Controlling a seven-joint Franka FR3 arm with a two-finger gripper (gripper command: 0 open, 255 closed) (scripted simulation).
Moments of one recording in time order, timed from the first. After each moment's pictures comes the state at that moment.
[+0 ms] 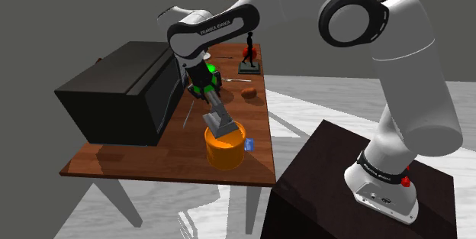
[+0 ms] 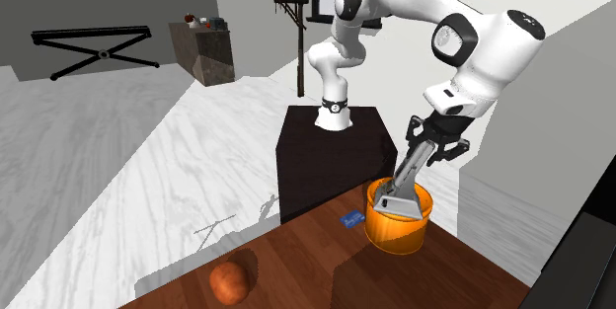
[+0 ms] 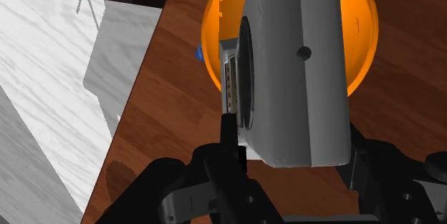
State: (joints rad) arm 0.28 0.61 0.09 -1.34 -0.17 1.60 0.82
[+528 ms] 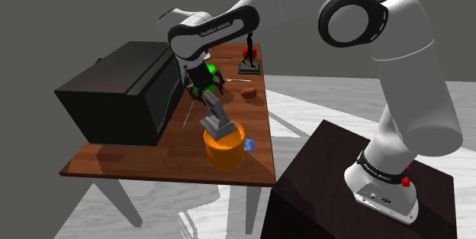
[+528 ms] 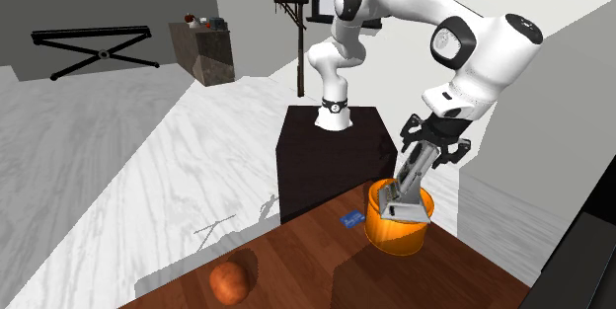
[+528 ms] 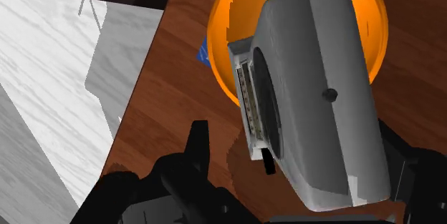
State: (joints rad) arm 0.28 0.61 0.09 -1.35 -0.17 1.61 0.82
